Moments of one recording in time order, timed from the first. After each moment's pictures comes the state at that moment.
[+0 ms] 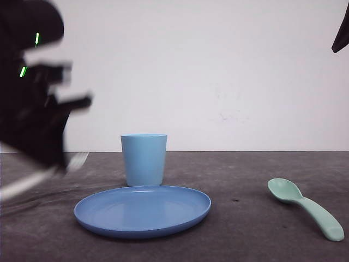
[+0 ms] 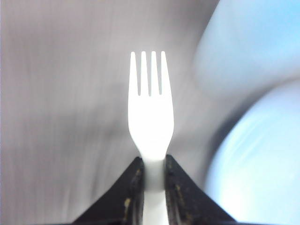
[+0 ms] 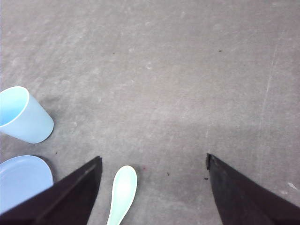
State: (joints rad) left arm -0.45 1.33 0.82 -0.33 0.03 -0.22; right arm 0.11 0.76 0.73 -0.52 -0.23 0.18
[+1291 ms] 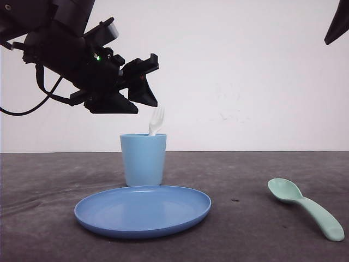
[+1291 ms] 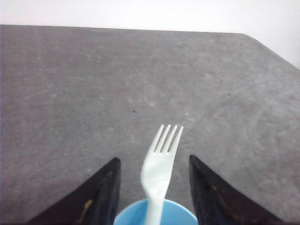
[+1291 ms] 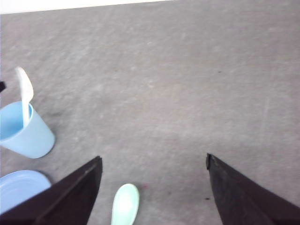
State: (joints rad) left arm -0.53 1.58 0.83 0.47 0.04 -0.23; right arm 0.17 0.76 0.73 -0.46 -0.18 0.20
